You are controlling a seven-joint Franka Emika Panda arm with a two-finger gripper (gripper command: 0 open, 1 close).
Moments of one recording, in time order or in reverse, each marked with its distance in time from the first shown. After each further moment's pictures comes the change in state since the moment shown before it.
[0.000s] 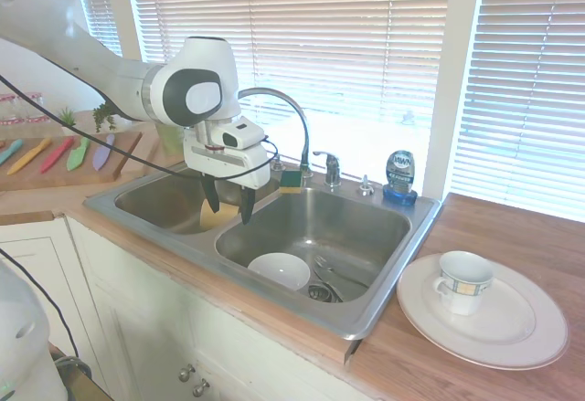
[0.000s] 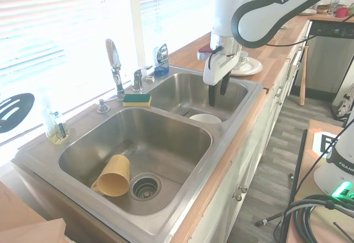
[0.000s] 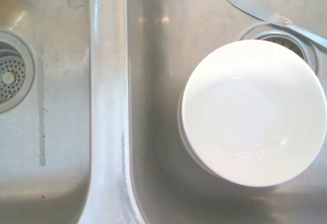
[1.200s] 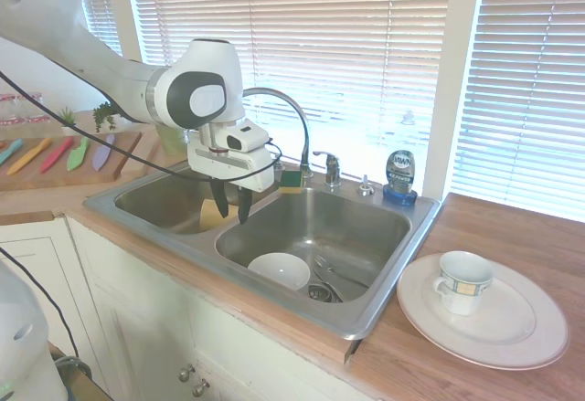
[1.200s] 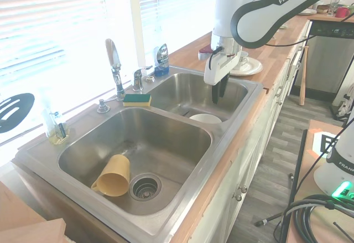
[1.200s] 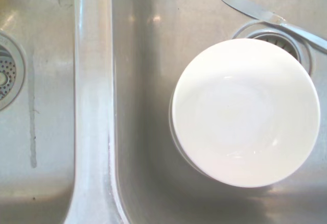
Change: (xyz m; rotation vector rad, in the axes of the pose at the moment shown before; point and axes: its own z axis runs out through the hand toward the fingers) arm 0.008 0.005 0.004 -0.005 -0.002 0.008
